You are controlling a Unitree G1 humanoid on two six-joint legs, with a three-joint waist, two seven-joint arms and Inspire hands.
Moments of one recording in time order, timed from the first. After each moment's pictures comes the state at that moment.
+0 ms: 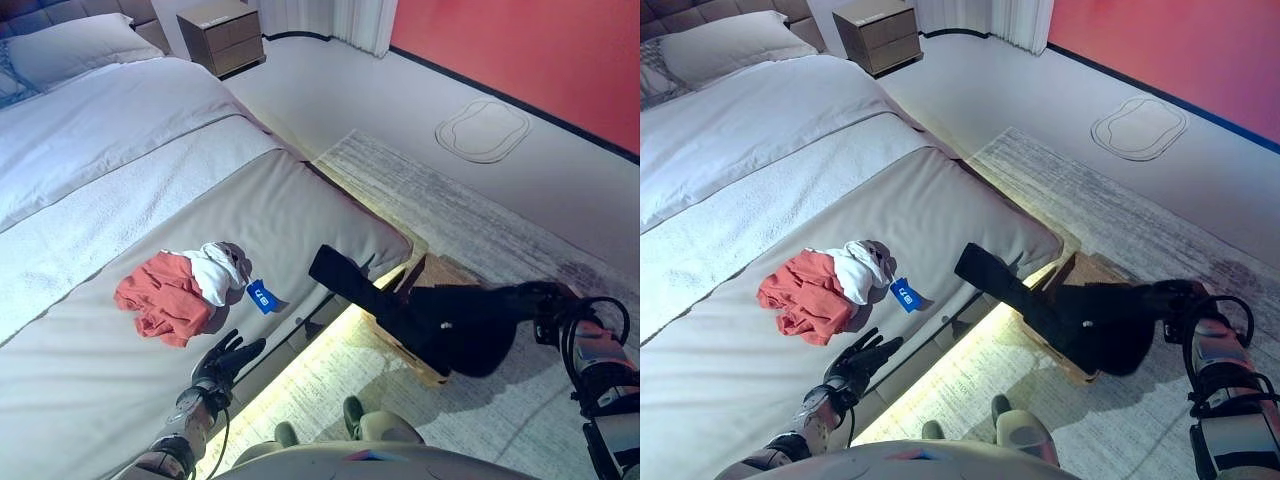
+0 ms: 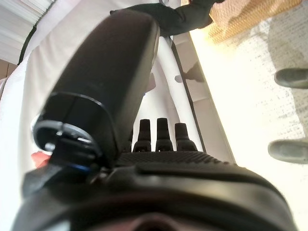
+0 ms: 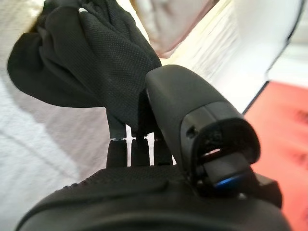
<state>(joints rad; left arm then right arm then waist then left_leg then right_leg) -0.08 0.27 -0.23 1.07 -0.82 -0.14 -0.08 -0.29 -0.74 0.08 1.00 0.36 0.17 -0.08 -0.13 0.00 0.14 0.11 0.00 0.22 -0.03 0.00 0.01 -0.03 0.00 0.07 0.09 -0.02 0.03</state>
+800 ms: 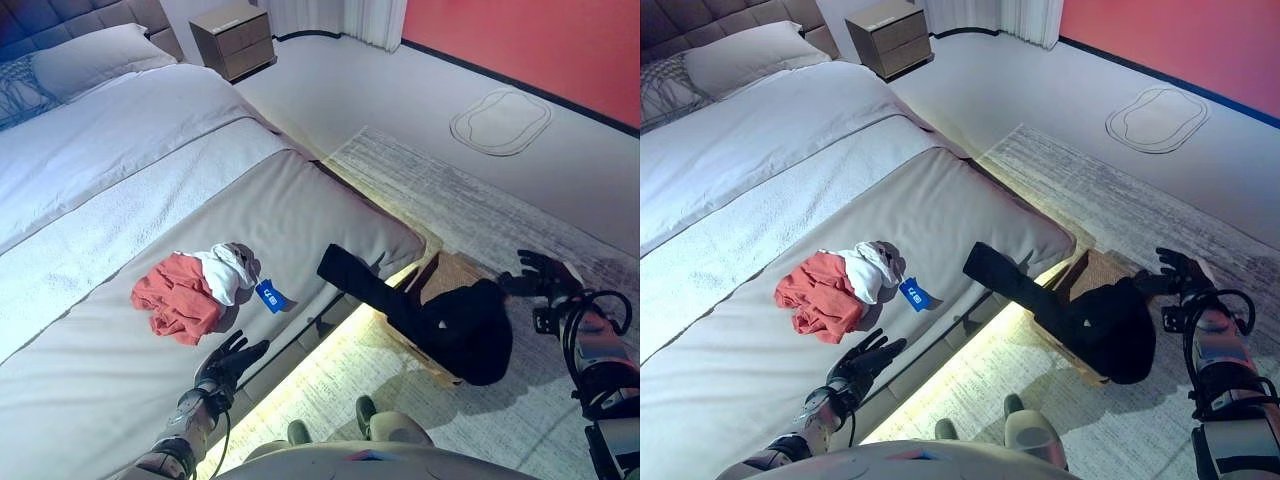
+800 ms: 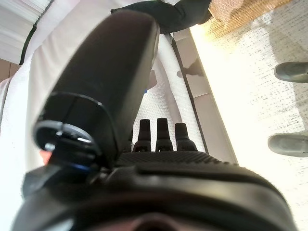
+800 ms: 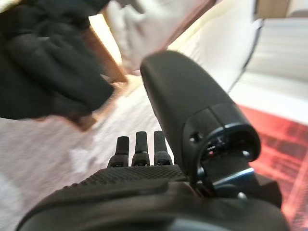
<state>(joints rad) -0.08 0.26 -0.23 1.07 -0.82 -0.13 -0.12 -0.28 -0.74 0.05 0.81 0.29 0.03 -0.03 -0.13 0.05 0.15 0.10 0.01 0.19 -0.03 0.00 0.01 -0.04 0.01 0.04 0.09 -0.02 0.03</state>
